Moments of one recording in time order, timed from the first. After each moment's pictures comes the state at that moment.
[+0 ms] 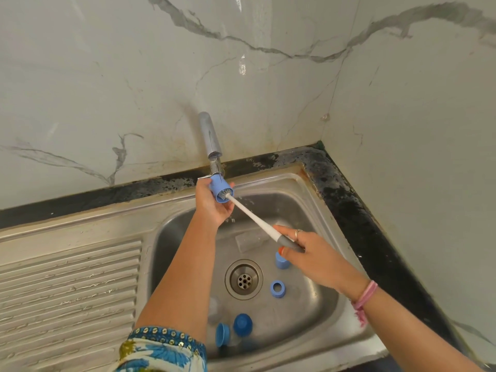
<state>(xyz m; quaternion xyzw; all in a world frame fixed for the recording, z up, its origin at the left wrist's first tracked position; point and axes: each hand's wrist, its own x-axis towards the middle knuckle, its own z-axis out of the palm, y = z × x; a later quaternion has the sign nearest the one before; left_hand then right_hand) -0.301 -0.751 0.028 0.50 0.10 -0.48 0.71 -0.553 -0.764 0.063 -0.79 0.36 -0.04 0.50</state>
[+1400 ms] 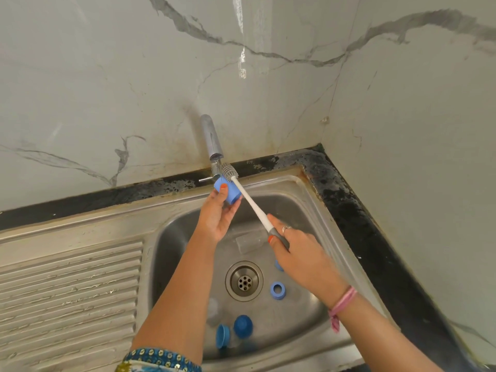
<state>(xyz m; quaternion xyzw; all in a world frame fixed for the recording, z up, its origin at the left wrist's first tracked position) -0.317 -0.734 0.011 0.43 0.02 -0.46 0.78 -0.532 -0.743 0.074 -0.83 0.38 -0.10 0.38</state>
